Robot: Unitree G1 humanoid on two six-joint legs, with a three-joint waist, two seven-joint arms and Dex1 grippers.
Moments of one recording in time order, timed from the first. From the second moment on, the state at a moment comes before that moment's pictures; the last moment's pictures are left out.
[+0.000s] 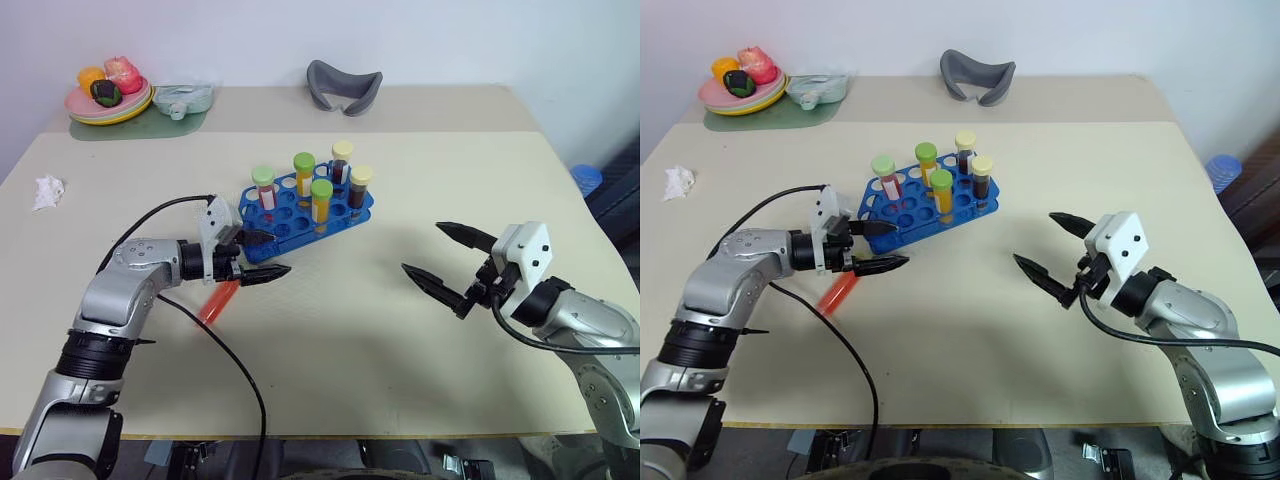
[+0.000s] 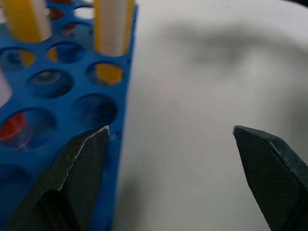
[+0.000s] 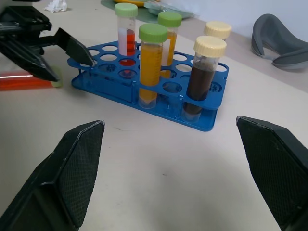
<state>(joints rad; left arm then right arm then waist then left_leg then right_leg) -0.46 0.65 -0.06 0.02 -0.42 0.48 -1.04 0.03 -0.68 -0.22 -0.59 0.54 0.44 0.67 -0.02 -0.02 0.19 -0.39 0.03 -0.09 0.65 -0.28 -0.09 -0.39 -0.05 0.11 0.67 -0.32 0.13</state>
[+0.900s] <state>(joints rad) -0.41 0.61 0.00 0.00 -0.42 0.41 -0.96 -0.08 -0.66 -0.15 -0.55 0.53 0.46 0.67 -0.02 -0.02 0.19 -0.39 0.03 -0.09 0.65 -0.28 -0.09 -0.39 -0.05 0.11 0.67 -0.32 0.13</state>
